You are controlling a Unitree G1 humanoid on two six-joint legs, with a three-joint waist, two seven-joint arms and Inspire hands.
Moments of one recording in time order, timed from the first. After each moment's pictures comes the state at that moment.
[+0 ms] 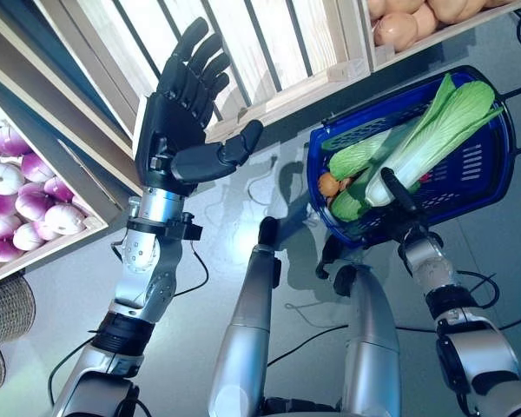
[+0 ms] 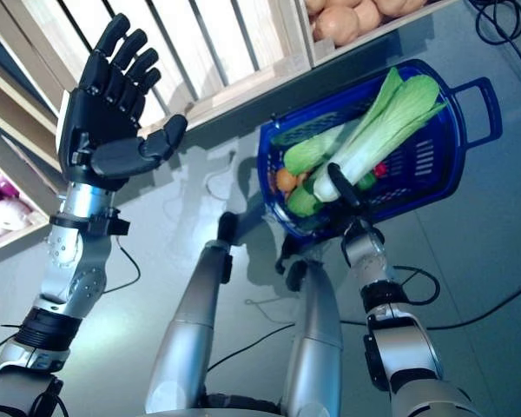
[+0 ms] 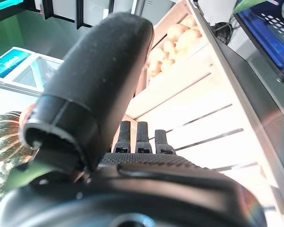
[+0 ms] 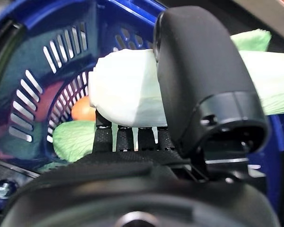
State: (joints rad) left arm -0.39 0.56 -0.16 -0.02 -0.70 -0.42 -0.03; right arm -0.71 -0.40 0.06 0.91 1.23 0.02 -0.11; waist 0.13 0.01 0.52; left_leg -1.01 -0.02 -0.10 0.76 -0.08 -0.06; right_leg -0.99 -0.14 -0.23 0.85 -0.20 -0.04
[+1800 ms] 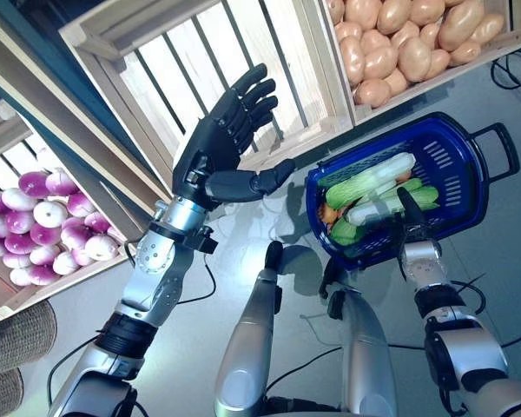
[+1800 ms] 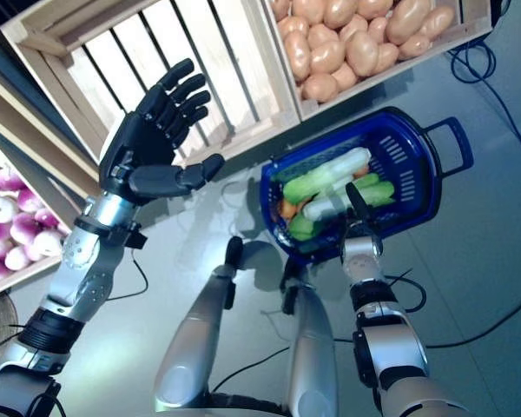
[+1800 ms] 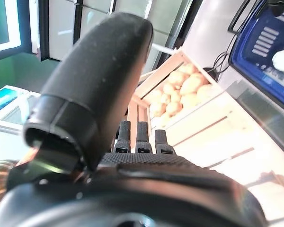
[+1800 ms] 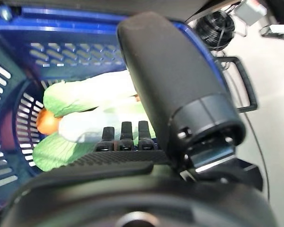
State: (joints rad) left arm -0.38 0.56 -0.27 0.02 -0.70 -0.31 -0.15; right arm -0.59 -0.29 0.02 0.81 1.45 -0.19 -0.42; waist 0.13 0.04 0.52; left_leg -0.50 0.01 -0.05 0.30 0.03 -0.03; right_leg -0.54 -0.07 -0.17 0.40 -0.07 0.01
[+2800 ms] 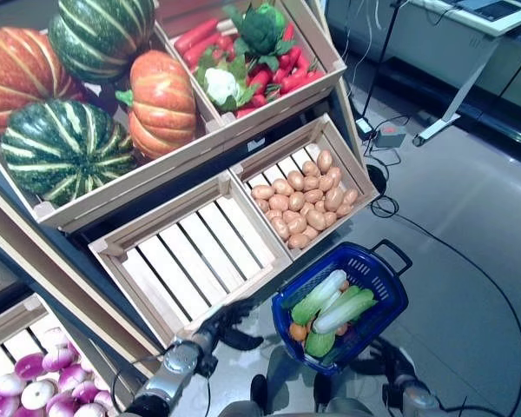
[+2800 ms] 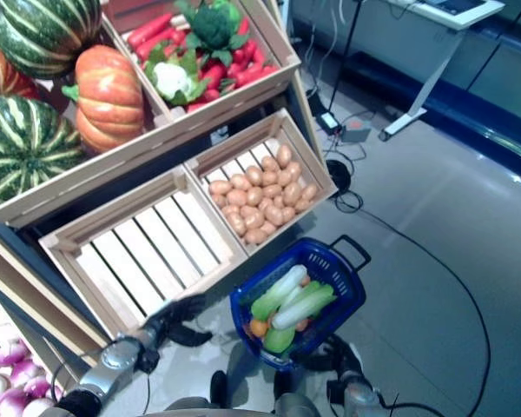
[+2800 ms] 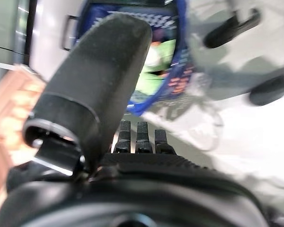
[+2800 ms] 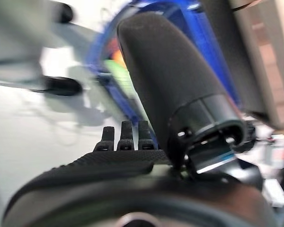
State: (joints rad) left arm -0.05 0.35 -0.39 0.89 -0.21 -0.16 -0.15; right arm 0.02 -0.24 0.21 1.12 0.35 -0.11 -0.05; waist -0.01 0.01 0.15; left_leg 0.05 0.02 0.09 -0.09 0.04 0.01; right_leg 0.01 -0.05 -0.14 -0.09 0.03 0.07
